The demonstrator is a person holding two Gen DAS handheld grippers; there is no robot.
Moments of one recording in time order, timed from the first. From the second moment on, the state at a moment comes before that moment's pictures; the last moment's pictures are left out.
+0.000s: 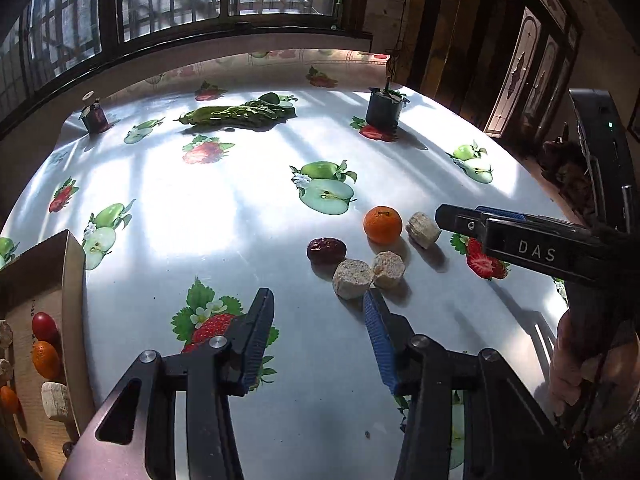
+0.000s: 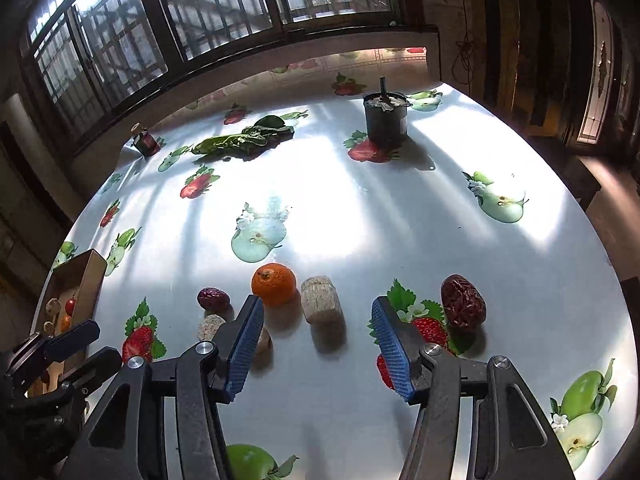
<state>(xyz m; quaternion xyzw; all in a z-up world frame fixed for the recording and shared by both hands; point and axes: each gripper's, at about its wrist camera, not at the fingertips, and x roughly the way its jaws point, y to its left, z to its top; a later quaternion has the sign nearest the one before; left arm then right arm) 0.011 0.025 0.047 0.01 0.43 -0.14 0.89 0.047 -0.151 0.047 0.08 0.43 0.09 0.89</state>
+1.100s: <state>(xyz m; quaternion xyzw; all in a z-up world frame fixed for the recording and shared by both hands) 0.035 0.011 0.006 -0.04 0.42 -0.19 0.89 0.065 -0.144 0.006 0.07 0.42 0.09 0.90</state>
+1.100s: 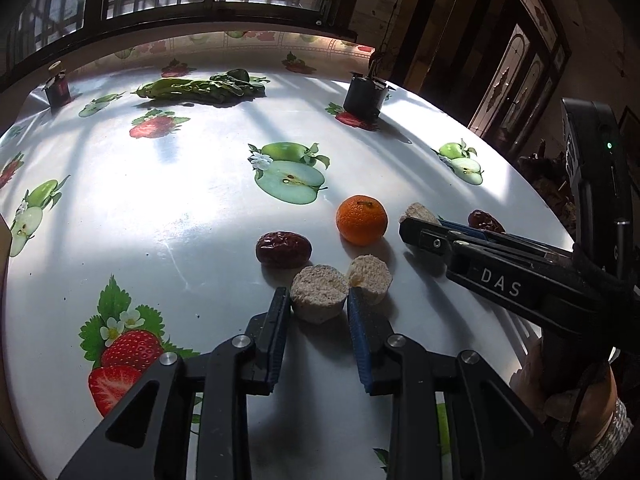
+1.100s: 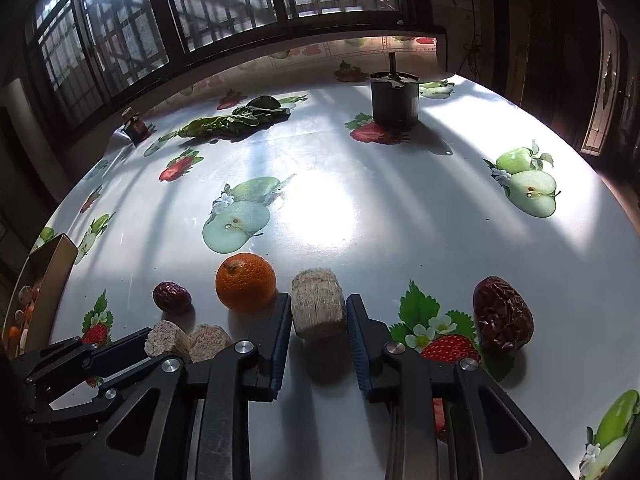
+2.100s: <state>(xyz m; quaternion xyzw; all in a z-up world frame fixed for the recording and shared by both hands) -0.122 0.318 0.052 -0.17 0.38 0.11 0.90 -0.037 0.065 0.089 0.00 0.38 0.31 0.87</state>
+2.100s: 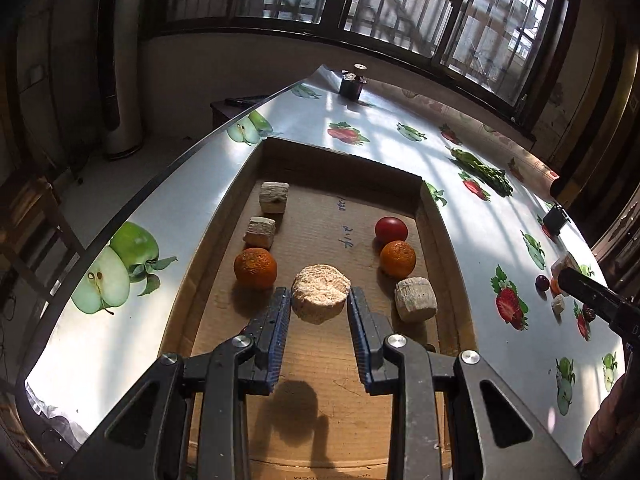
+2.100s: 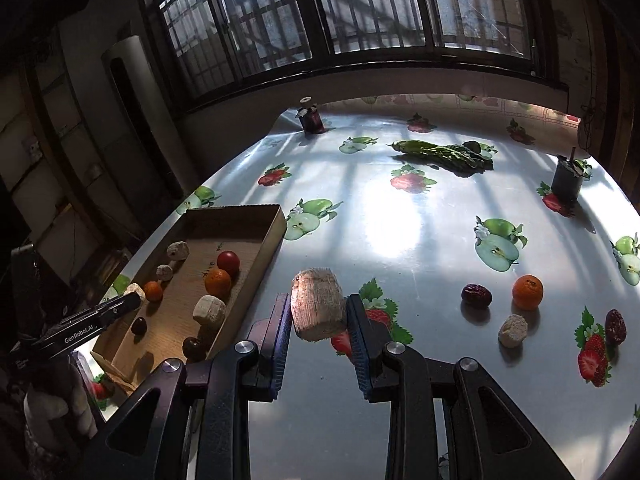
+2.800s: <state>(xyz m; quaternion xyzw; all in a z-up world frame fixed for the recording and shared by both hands) -0.060 0.347 0.039 -0.13 0.43 0.12 0.88 -0.035 0.225 0.036 -0.06 0.44 0.37 0.81</state>
